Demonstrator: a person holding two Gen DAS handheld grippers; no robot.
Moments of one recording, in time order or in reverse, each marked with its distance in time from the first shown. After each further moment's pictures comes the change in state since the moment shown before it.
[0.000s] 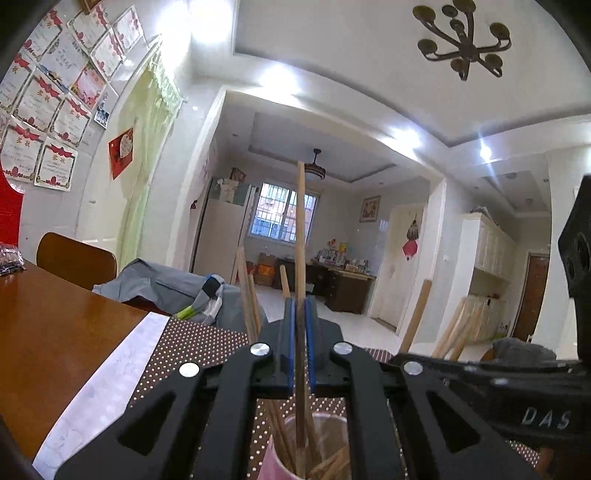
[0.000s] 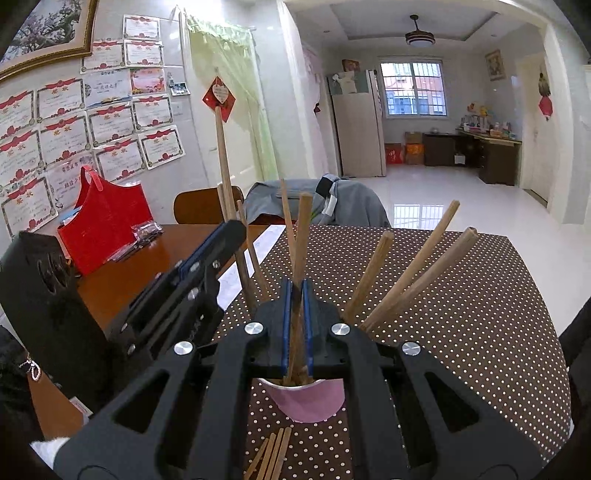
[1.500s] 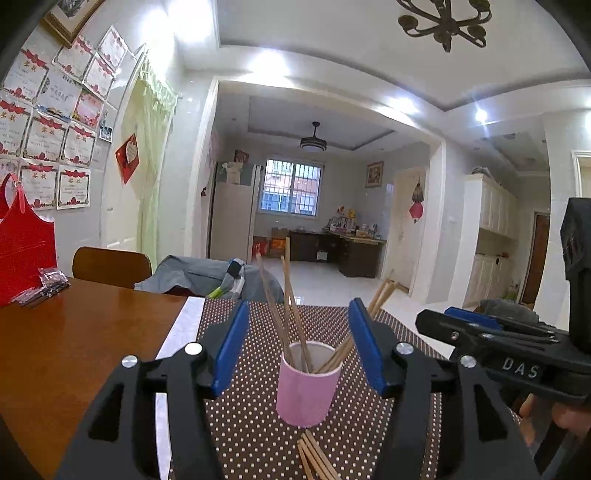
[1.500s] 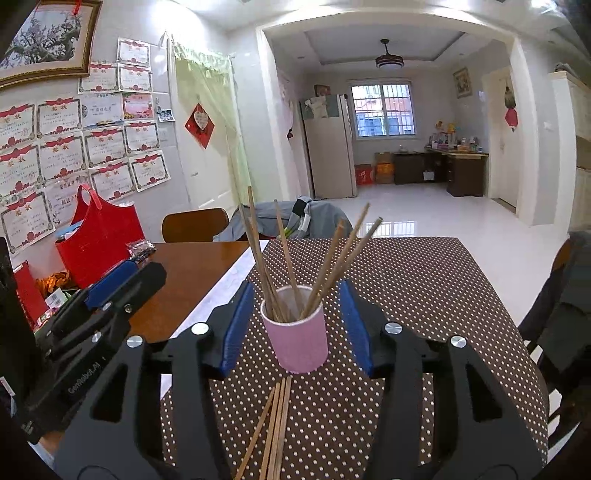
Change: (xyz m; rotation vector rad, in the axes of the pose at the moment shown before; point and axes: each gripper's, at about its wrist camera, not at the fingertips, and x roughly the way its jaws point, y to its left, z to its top) left arm -0.140 -0.034 0.037 0.102 0.130 0.059; right arm -0.116 0.027 -0.034 0.034 -0.099 -0.118
